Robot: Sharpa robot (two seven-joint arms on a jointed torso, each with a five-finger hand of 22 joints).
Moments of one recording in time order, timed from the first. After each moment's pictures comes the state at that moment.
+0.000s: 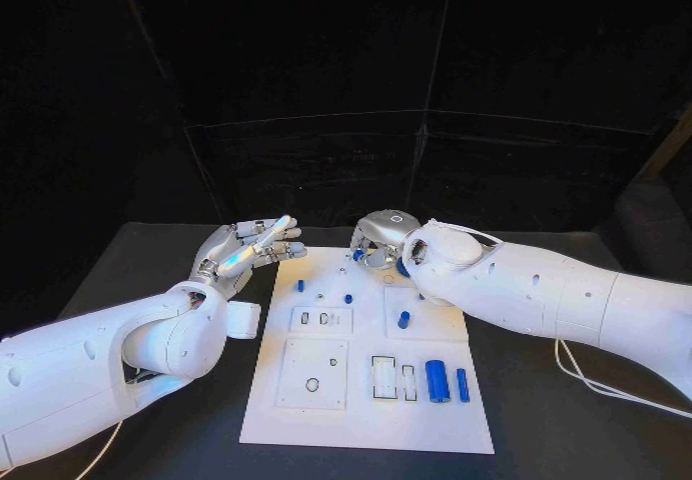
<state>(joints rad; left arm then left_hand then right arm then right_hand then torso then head) 1.18 -0.89 -0.05 1.63 0.07 -0.39 0.56 1.35 0.01 0.02 0.21 0.12 0.94 0.24 0.08 0.06 0.98 0.19 0.09 0.06 1.07 0.14 0.15 0.12 0.17 0.93 0.25 0.24 0.09 1.27 -0.47 -0.06 1.14 -1.66 -0.32 -0.09 1.31 -0.02 0.44 -0.22 0.14 1.08 0.16 0.07 0.07 1.23 0.08 0.09 0.07 1.47 0.00 1.21 0.90 0.14 1.16 0.11 1.27 0.89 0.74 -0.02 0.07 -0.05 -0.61</state>
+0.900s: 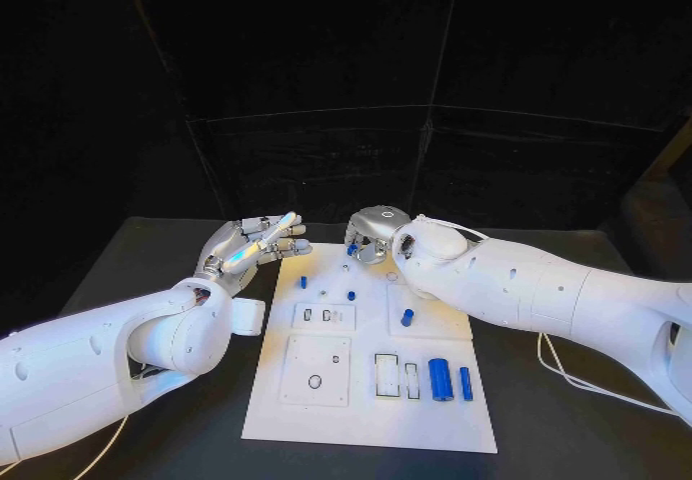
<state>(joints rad) 1.19 -0.89 -0.05 1.63 0.07 -0.39 0.56 1.35 0.01 0.01 0.21 0.12 0.94 0.24 0.08 0.06 0.98 0.19 0.09 0.06 1.07 0.14 0.15 0.12 0.17 0.93 0.25 0.24 0.09 1.27 -0.38 -0.06 1.02 -1.65 -0.31 -0.09 1.30 -0.02 0.45 -0.22 0.14 1.08 0.16 0.07 0.07 1.22 0.09 0.08 0.07 1.47 0.00 1.22 0.91 0.14 1.16 0.11 1.27 0.90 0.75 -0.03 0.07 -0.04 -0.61</state>
